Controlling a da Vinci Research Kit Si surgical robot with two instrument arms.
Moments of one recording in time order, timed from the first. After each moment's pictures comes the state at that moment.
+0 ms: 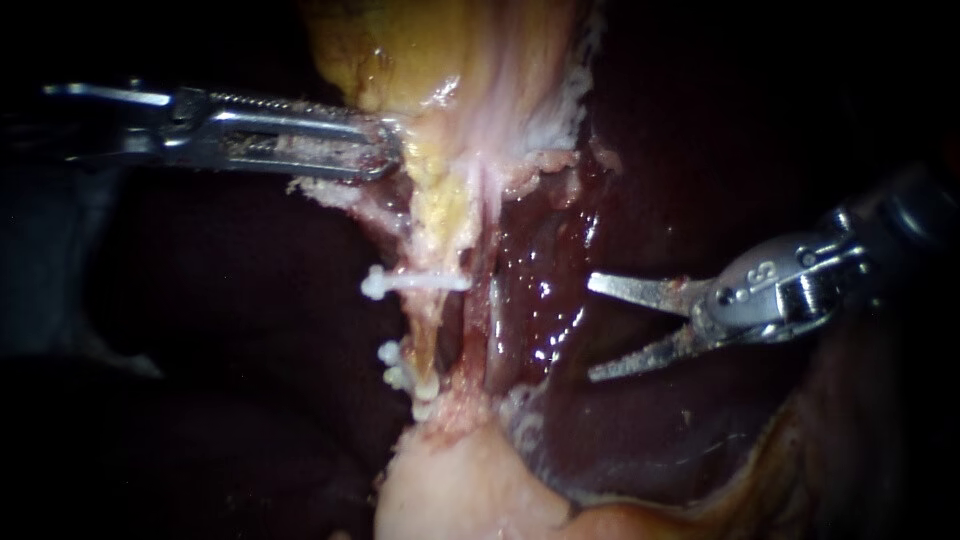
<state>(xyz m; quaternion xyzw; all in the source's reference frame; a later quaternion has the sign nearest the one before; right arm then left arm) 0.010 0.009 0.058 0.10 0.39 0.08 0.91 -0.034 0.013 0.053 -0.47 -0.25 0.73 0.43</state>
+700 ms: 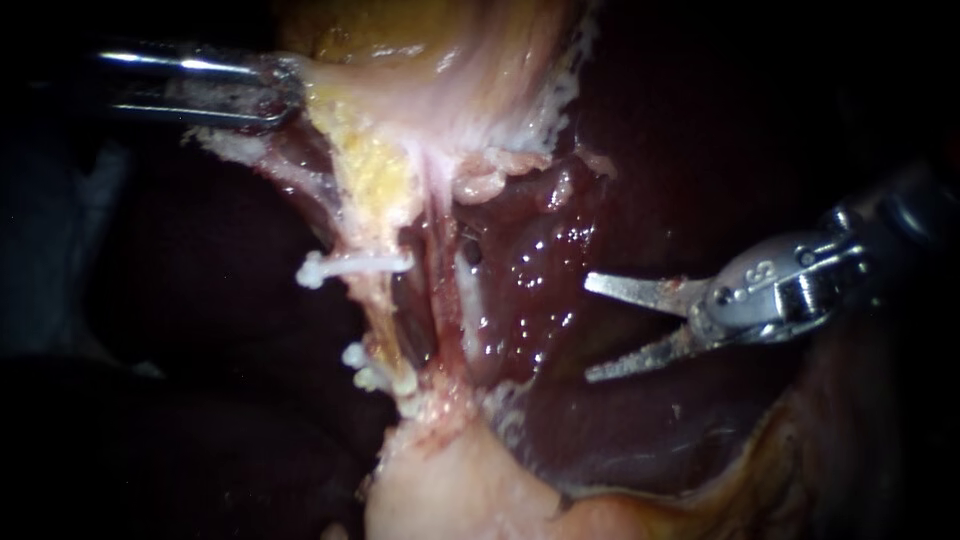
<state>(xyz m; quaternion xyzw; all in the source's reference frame) 0.011 0.009 0.057 0.16 0.42 0.07 0.89 -0.028 0.016 0.046 -0.47 -0.25 0.72 0.45</state>
